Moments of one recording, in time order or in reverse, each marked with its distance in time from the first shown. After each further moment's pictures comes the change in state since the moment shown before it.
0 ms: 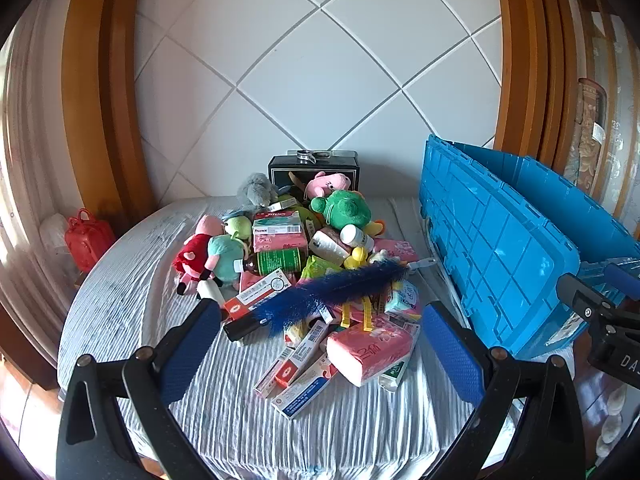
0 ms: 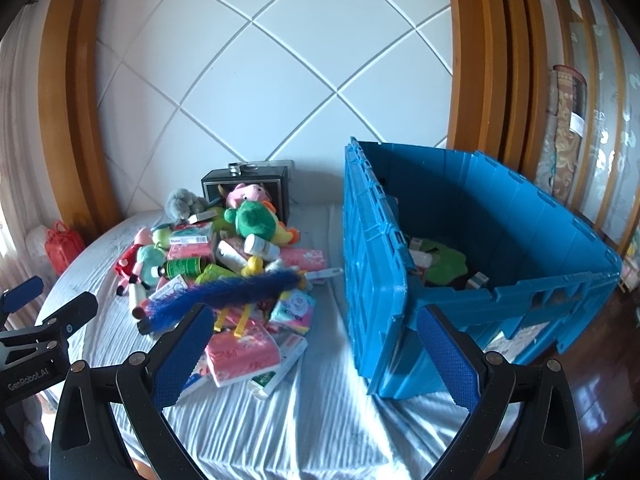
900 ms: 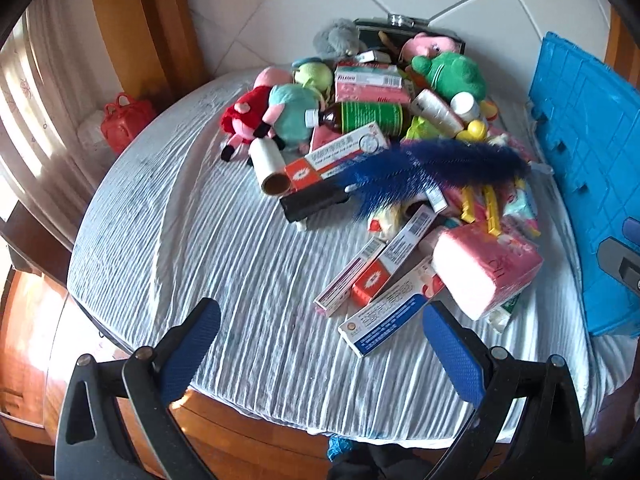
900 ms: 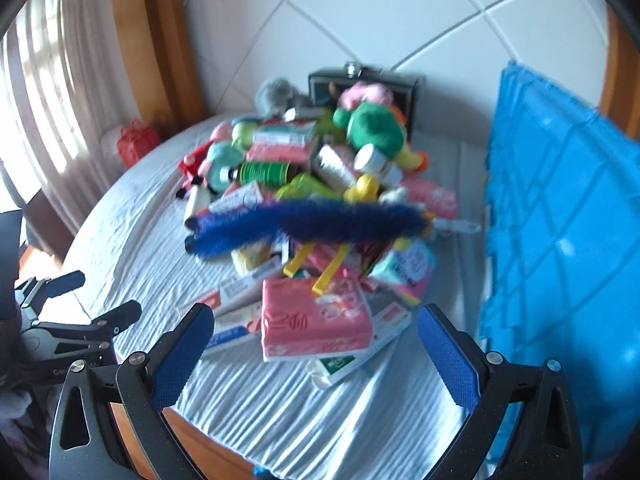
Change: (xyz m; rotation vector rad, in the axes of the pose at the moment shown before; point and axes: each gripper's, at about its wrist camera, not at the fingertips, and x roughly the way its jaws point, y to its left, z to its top) left arm 0.139 0.063 -0.091 -0.126 0.427 0.251; right arm 0.168 0.065 -0.037 -0.243 0.337 0.406
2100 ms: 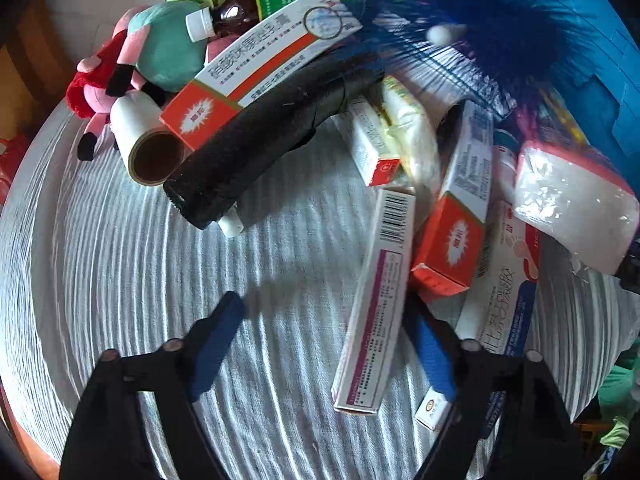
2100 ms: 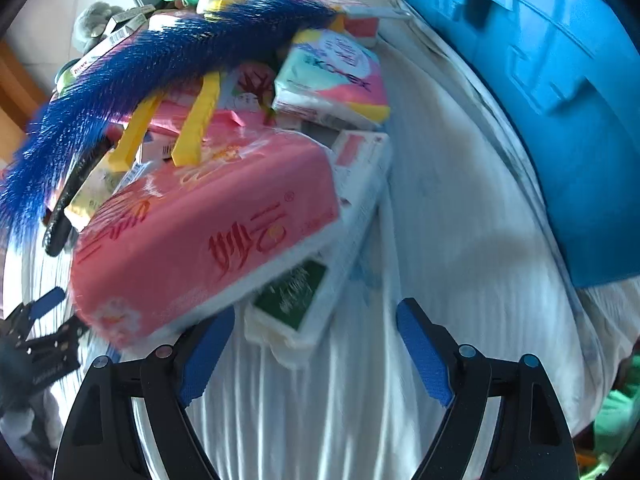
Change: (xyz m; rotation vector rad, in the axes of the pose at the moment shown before) left arm 0.167 -0.001 0.013 0.344 0.137 -0.279; right arm 0.133 -0.035 -0.082 0.474 0.270 -0.267
